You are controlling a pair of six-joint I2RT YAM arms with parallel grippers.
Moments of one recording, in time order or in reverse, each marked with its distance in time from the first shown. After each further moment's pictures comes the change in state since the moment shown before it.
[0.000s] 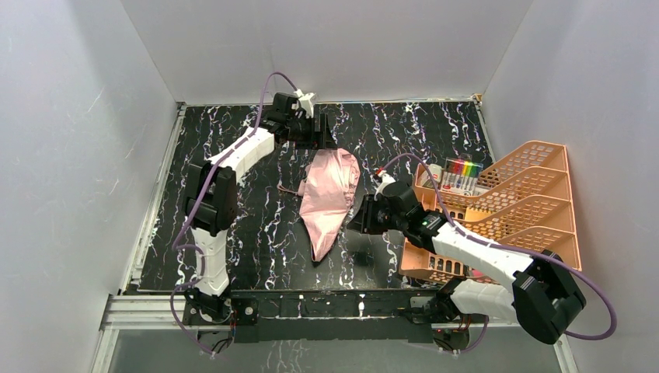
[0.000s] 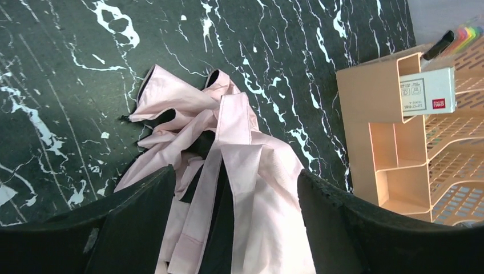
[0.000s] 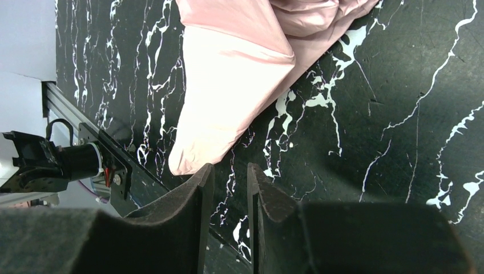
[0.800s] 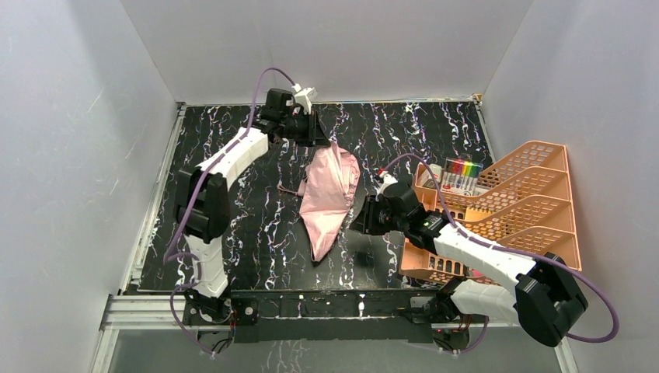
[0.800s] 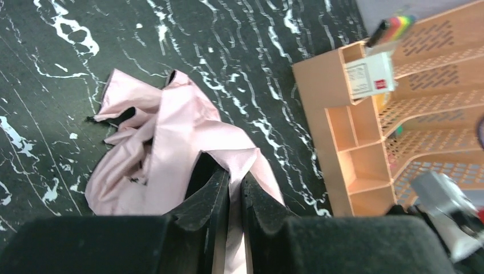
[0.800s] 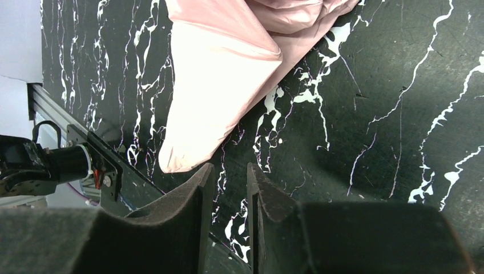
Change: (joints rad) left arm 0.006 -0.048 -0.013 0.003 0.095 0.000; right arm 0.000 -0.022 0.000 -0.044 0.027 -0.017
